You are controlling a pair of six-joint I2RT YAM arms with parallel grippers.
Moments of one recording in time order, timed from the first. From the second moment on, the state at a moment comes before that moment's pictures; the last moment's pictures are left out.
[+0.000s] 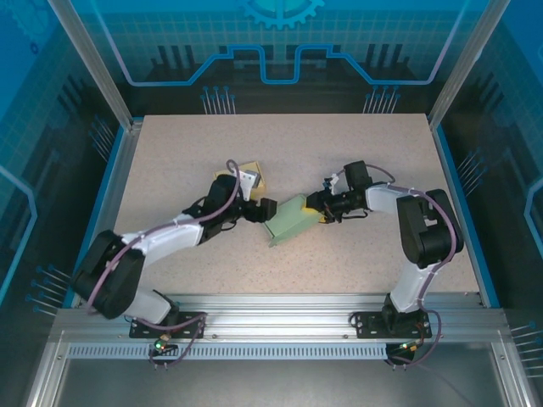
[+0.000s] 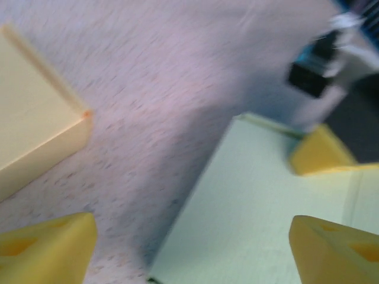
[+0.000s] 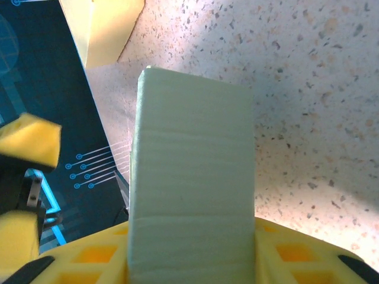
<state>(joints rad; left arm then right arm) -0.54 1.42 0.71 0.17 0.20 -0.25 0.22 1.80 0.98 -0.29 -0.93 0.67</state>
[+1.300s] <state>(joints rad) -0.87 1.48 0.74 0.07 -0.13 0.40 0.20 1.67 1.04 -0.58 -0.85 0.59</state>
